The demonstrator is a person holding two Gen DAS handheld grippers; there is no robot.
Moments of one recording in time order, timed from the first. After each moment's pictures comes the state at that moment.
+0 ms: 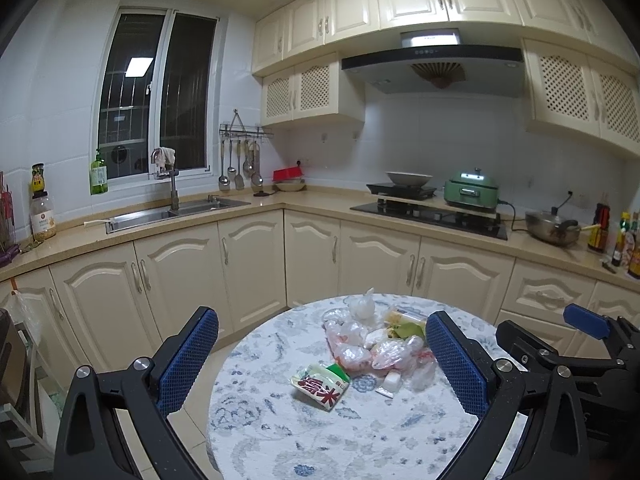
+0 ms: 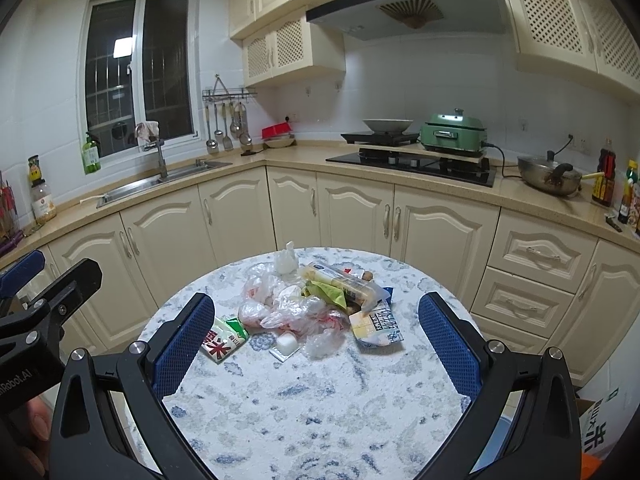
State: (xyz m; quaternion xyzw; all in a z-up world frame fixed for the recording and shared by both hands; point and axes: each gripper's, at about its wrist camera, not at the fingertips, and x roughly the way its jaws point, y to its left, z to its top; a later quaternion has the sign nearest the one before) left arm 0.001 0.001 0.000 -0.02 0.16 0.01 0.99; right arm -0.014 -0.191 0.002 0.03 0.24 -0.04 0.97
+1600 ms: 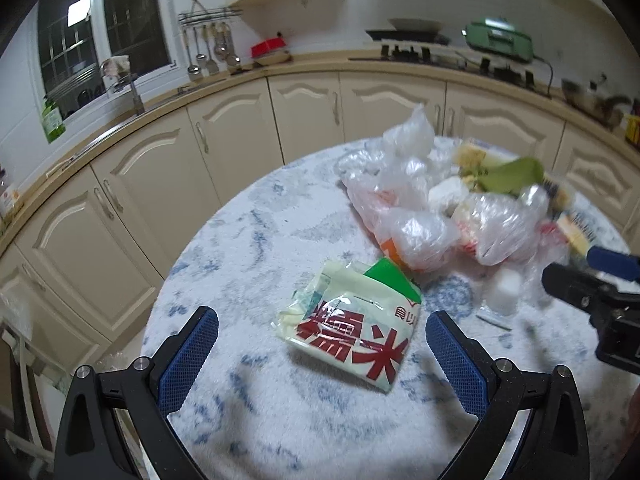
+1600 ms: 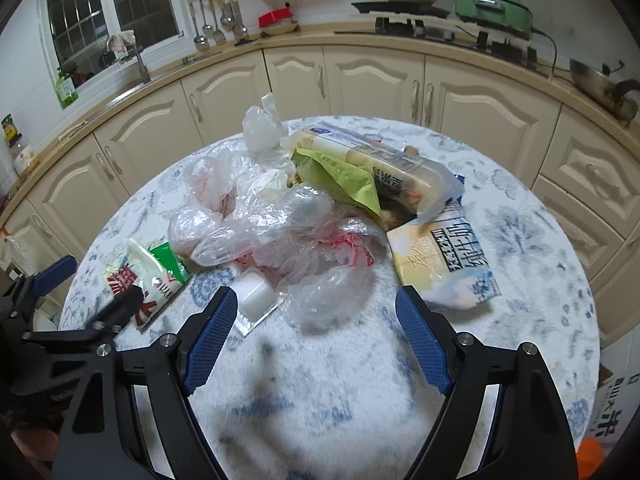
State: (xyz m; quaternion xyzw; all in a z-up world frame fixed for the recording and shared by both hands) left arm 0.231 0.006 -0.144 0.05 0.38 0.01 0.92; right arm 0.133 -0.213 -0.157 0.05 0.43 -0.01 0.90
